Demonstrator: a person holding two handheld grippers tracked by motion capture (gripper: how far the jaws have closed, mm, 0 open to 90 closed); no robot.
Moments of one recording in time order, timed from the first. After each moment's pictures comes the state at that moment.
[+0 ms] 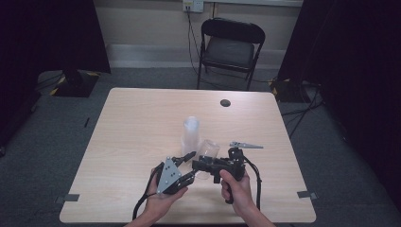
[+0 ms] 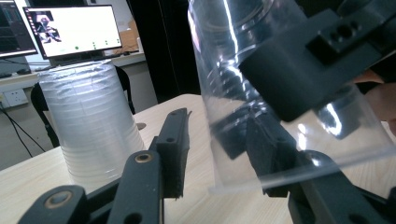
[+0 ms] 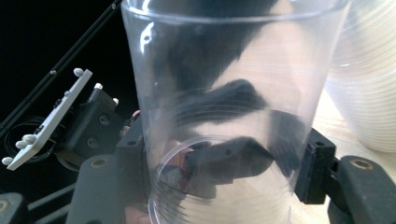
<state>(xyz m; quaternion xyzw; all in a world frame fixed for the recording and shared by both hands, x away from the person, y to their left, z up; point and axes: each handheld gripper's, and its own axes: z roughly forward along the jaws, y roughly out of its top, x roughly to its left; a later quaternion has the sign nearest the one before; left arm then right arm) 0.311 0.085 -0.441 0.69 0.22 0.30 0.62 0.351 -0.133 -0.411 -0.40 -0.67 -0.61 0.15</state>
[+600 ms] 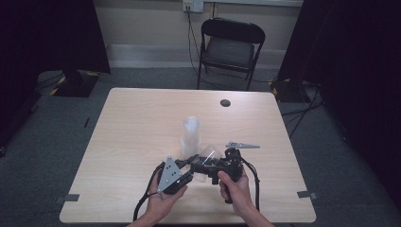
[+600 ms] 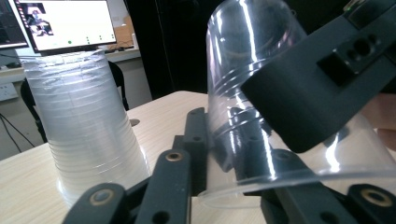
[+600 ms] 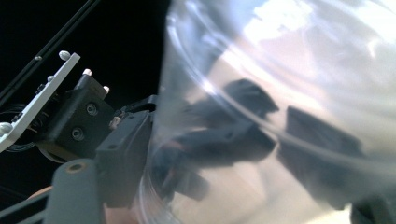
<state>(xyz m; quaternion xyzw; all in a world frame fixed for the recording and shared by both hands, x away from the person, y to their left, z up) 0.314 0.085 -0.444 0.70 0.22 0.28 0.62 0.354 -0.129 -0.415 -0.39 -0.69 -0.59 0.13</state>
